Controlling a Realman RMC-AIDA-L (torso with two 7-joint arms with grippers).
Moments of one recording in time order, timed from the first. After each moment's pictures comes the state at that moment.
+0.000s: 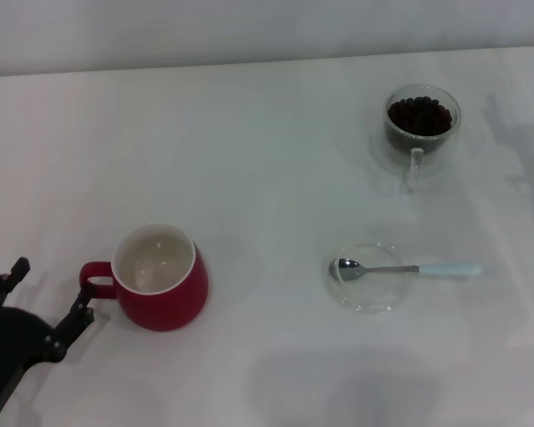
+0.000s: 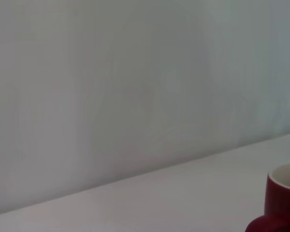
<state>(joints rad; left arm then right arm) -0.17 -2.08 2.84 0.16 -0.91 1.32 -0.04 0.51 2.02 -0.28 0.12 -0.90 -1.38 0.25</state>
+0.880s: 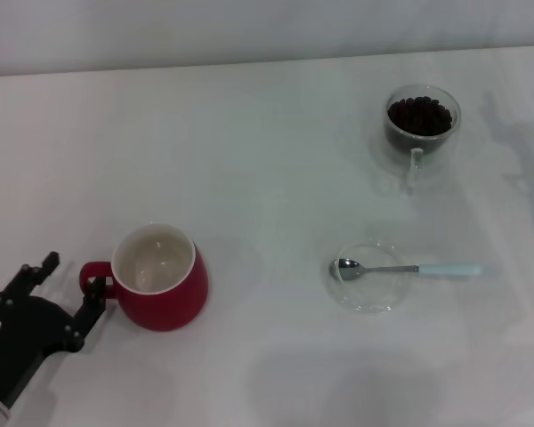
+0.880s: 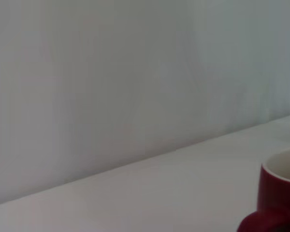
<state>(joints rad) -0.22 -2.09 2.84 0.16 -0.89 1.23 -0.04 0.52 2.02 -0.28 0.12 -0.89 -1.38 0.25</state>
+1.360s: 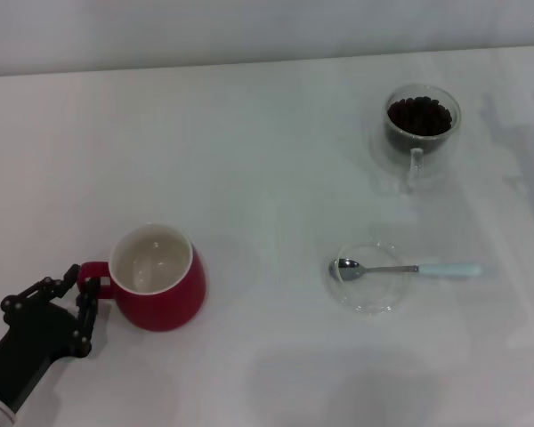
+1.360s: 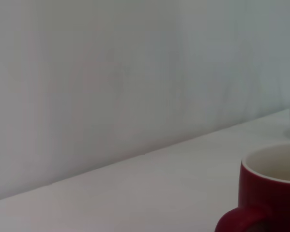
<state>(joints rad) -0.22 -2.09 2.84 0.16 -0.86 1.23 -0.04 0.51 2.03 -0.29 0.12 -0.90 -1.38 0.29</state>
